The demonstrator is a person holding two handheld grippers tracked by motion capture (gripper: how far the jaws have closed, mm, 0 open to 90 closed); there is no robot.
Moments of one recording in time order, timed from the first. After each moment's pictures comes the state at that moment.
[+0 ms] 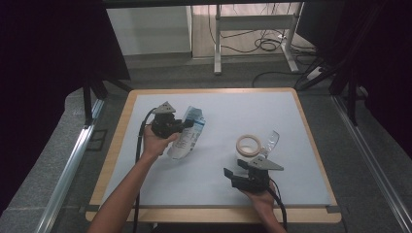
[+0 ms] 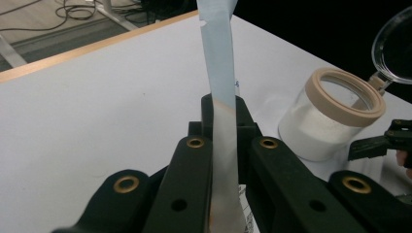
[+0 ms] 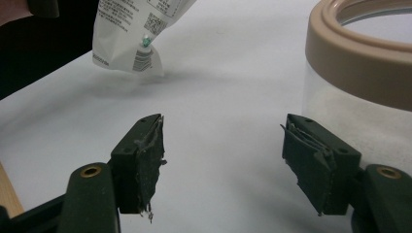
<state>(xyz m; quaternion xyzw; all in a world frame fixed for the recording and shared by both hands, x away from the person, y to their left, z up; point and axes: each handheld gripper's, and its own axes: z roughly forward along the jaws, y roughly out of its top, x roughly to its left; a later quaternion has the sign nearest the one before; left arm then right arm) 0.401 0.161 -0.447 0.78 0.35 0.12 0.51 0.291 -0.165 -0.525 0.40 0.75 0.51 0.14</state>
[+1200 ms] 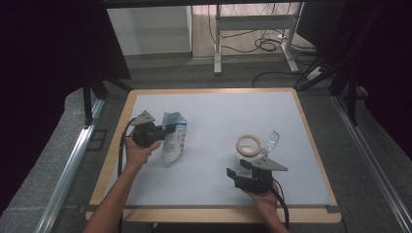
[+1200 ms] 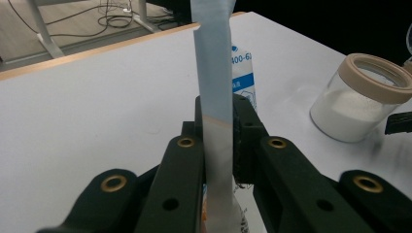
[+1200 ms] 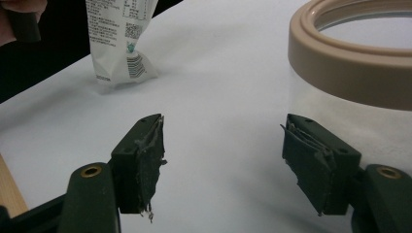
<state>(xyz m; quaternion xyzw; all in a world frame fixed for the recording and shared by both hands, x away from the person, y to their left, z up) 0.371 0.211 -0.465 0.75 0.38 0.16 0.52 0.289 -0.173 -0.522 0.40 0.74 0.52 0.14</state>
